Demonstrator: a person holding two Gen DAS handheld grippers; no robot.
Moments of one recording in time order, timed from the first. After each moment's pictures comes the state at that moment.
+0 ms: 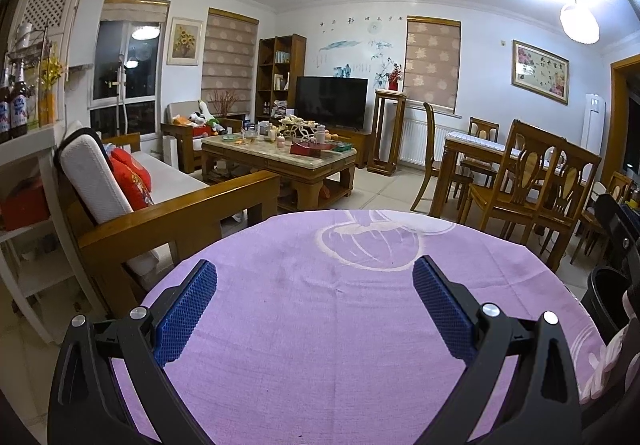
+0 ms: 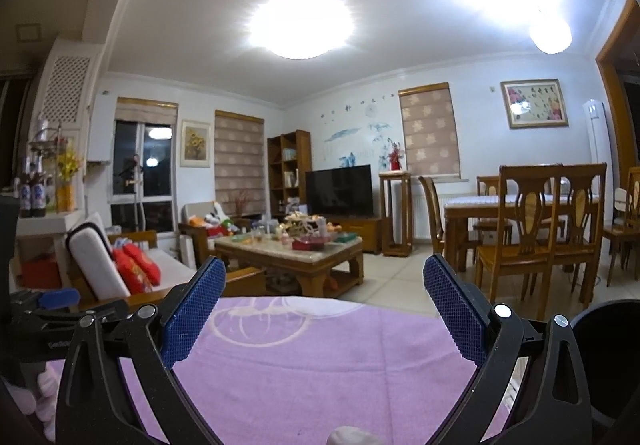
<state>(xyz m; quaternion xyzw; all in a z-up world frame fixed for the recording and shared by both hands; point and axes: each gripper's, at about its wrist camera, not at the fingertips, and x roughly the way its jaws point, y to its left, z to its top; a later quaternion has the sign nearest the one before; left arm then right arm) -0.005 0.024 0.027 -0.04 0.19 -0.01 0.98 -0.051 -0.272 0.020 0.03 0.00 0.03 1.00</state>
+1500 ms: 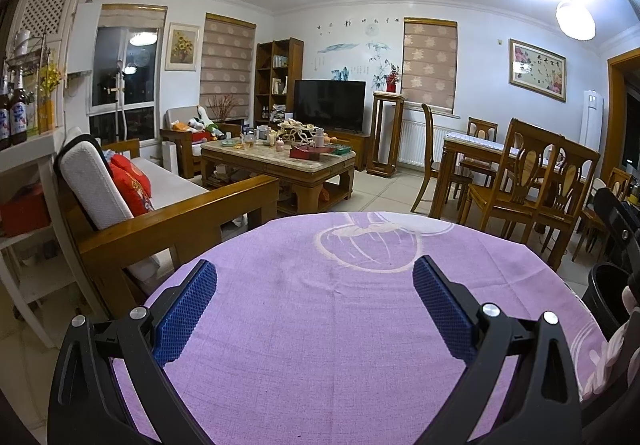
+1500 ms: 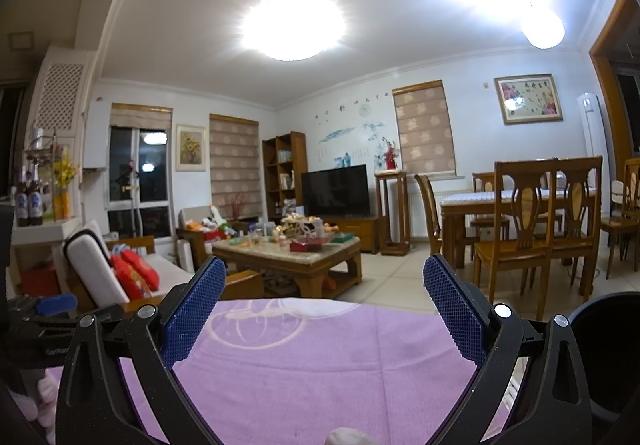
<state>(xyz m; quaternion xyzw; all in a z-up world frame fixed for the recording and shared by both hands) -0.008 0.023 0.029 -0.03 0.18 -0.01 0.98 -0.052 -0.269 0.021 0.04 0.00 0.03 1.00</state>
